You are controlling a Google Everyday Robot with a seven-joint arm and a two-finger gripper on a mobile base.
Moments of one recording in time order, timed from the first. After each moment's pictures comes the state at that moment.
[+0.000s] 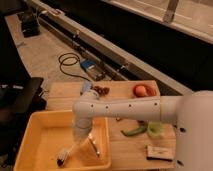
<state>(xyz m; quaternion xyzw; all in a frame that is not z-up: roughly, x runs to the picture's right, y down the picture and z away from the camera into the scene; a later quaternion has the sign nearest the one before) -0.126 0.262 0.723 -0.34 -0.30 -0.34 0.82</state>
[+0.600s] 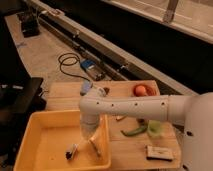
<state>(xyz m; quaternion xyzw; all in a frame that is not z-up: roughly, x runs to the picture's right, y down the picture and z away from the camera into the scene) -0.097 0.233 0.736 -0.34 -0.25 -0.33 0.85</state>
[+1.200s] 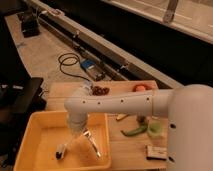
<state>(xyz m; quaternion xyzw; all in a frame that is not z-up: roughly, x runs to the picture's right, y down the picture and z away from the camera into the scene) -0.169 0.233 0.727 -0.31 -0.28 -0.38 0.82</state>
